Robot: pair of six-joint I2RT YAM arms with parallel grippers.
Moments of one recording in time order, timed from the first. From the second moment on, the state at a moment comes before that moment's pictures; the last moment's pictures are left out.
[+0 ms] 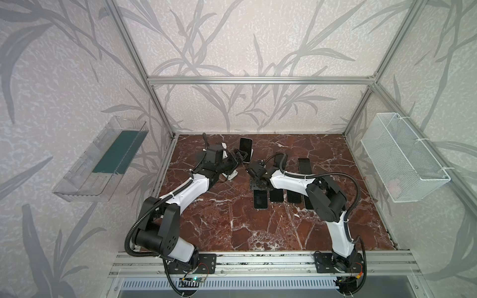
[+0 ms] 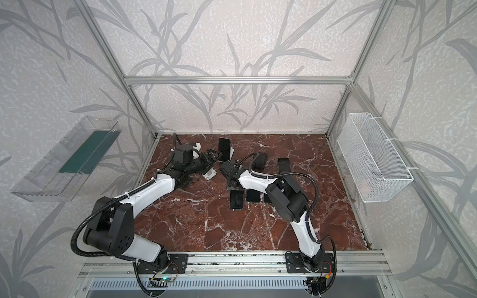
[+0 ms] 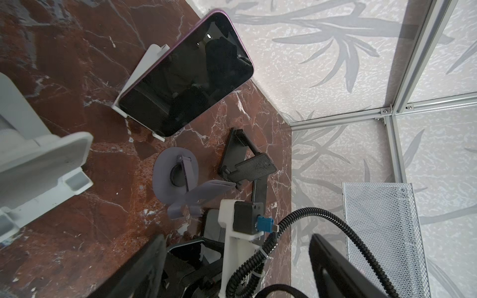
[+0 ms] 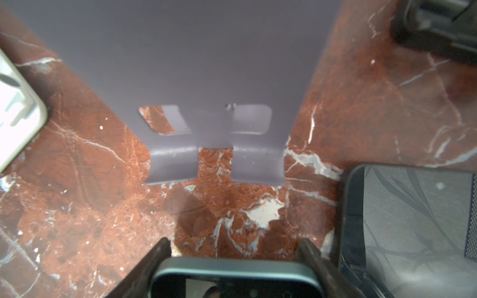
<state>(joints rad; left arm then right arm) -0.30 1.51 0.96 0.06 0.37 -1.01 0.80 2.12 1.48 -0.52 0.26 0.77</state>
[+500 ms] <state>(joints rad) -0.30 1.51 0.96 0.06 0.37 -1.01 0.80 2.12 1.48 -0.52 0.26 0.77</state>
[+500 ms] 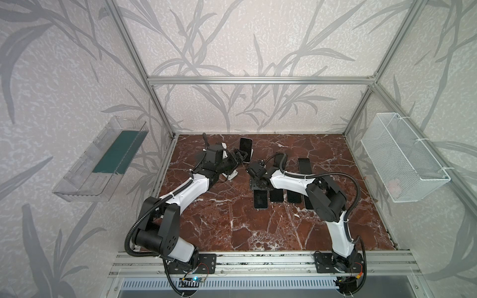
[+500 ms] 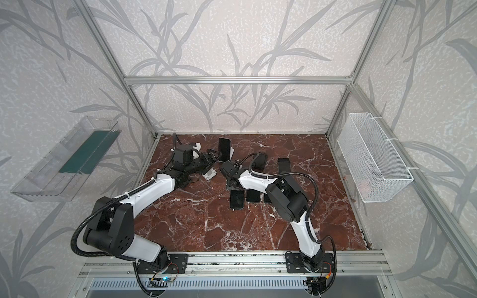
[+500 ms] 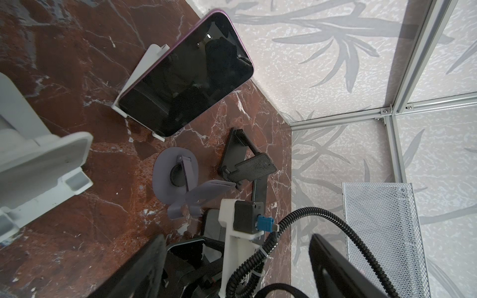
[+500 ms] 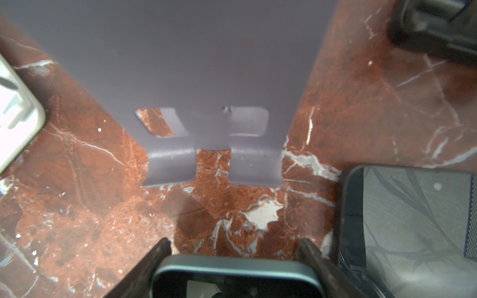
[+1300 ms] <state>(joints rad) -0.30 1.51 0.96 0.06 0.38 -1.01 0.79 2.12 1.49 -0.52 0.25 0.75</state>
